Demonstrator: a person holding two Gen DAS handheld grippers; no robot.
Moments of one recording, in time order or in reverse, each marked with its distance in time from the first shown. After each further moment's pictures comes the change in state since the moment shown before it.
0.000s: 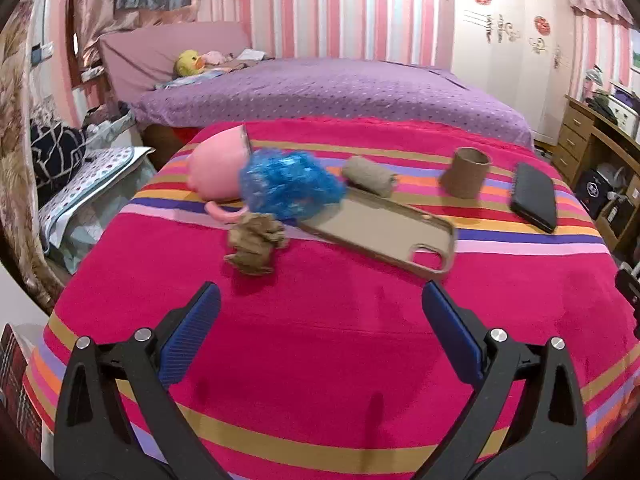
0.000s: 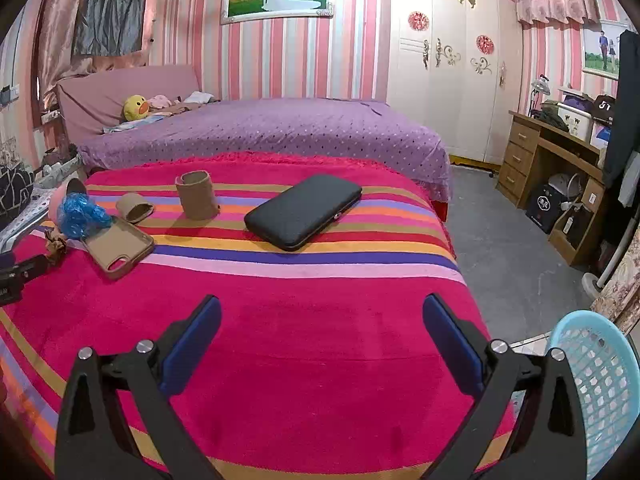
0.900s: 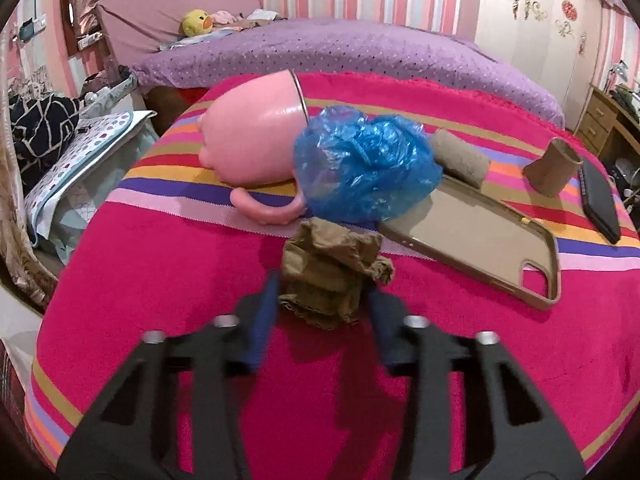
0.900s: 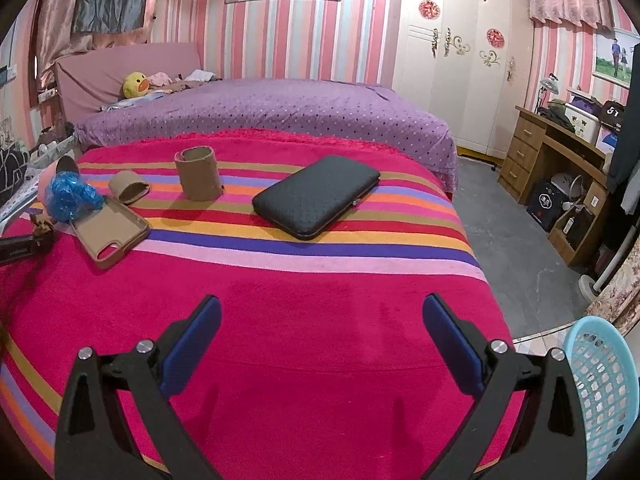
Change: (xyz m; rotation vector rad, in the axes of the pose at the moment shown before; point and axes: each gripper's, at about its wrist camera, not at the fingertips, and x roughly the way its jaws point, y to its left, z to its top) left arm 0.078 0.047 0.022 -0.014 0.138 0.007; right arm 0.025 0.024 0.004 -0.039 0.066 -0.014
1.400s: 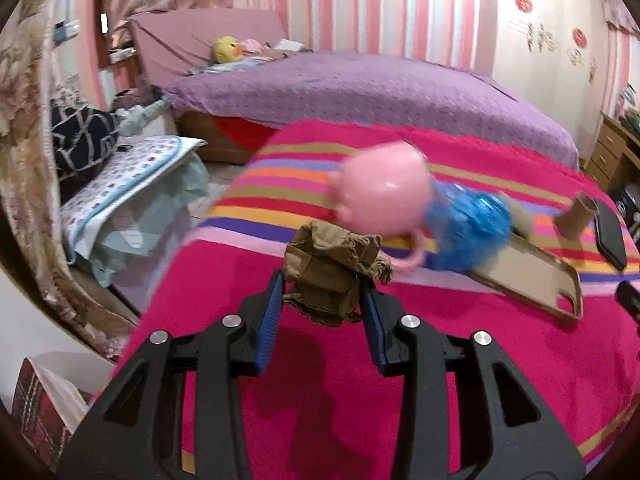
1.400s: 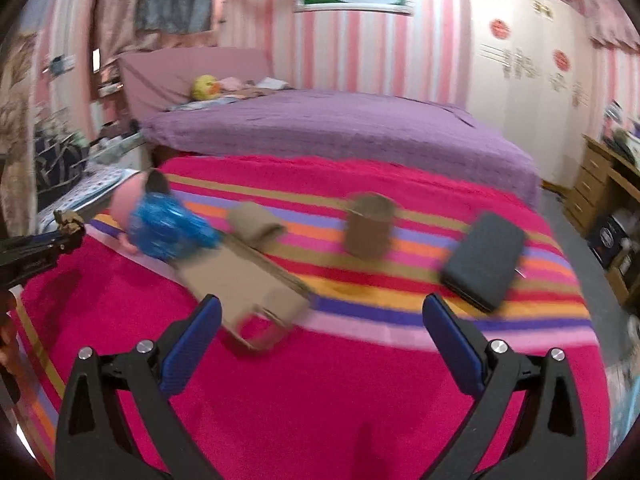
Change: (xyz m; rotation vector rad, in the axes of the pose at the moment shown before) left arm -0.035 0.089 0.016 -0.065 -0.127 0.072; right arm 0.019 0.144 0.049 -0.111 -0.050 0.237
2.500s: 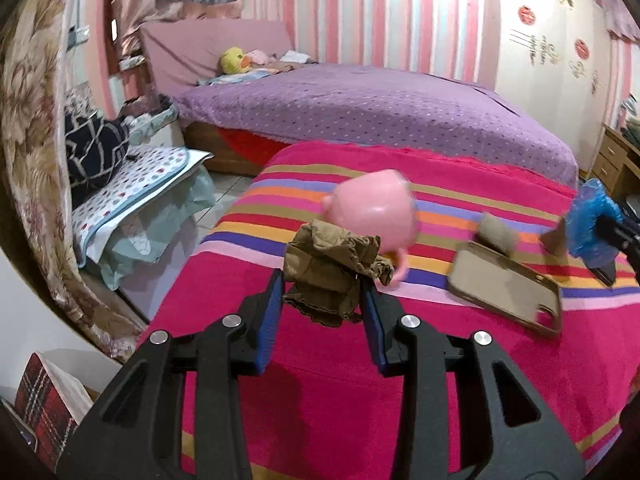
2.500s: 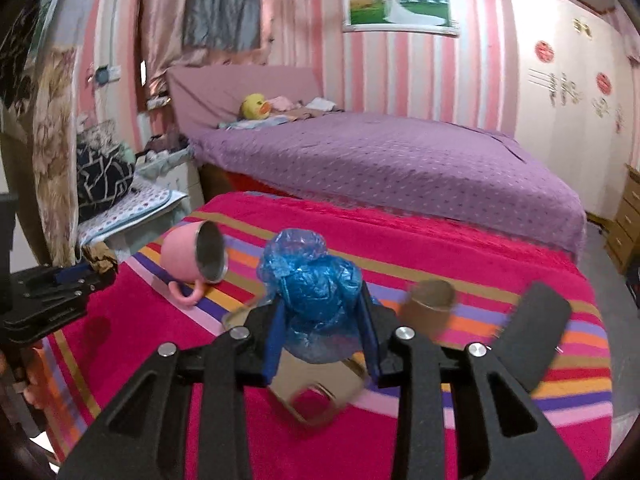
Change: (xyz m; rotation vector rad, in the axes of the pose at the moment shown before) left arm -0.028 -0.022 0.005 0.011 -0.038 0.000; right arm -0.016 -0.004 0.039 -0.027 -0.076 0.163
